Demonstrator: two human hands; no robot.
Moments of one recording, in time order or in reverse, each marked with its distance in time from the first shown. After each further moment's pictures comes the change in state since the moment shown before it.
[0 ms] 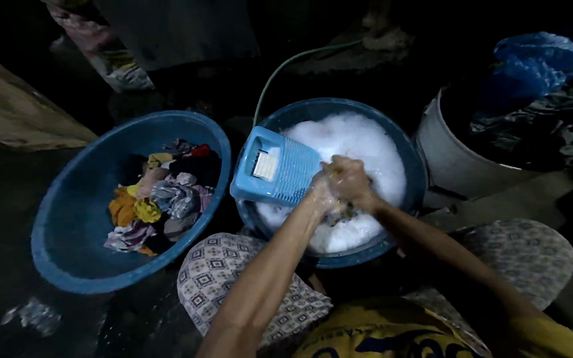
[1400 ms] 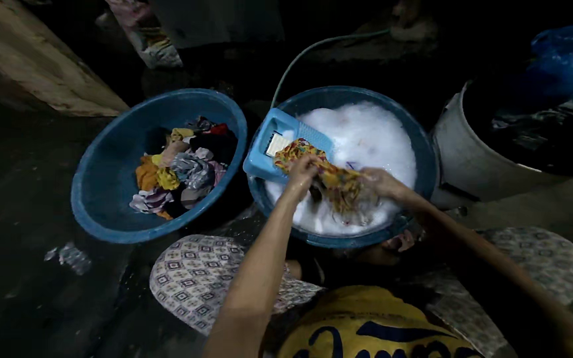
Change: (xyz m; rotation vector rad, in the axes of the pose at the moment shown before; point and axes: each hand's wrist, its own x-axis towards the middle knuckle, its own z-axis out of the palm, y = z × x) left_hand 0.037 -0.033 -0.104 0.624 0.117 0.541; right_hand -0.026 0.011 -0.053 0.082 -0.553 0.462
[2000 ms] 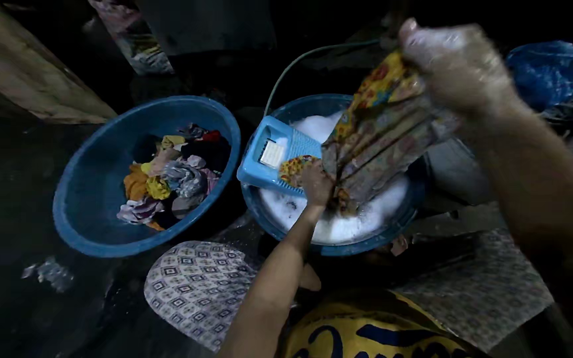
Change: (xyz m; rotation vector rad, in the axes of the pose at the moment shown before) left_hand 0.009 0.009 0.065 0.466 0.256 -0.004; right_hand -0.082 -0.220 -0.096 0.145 0.541 -0.411
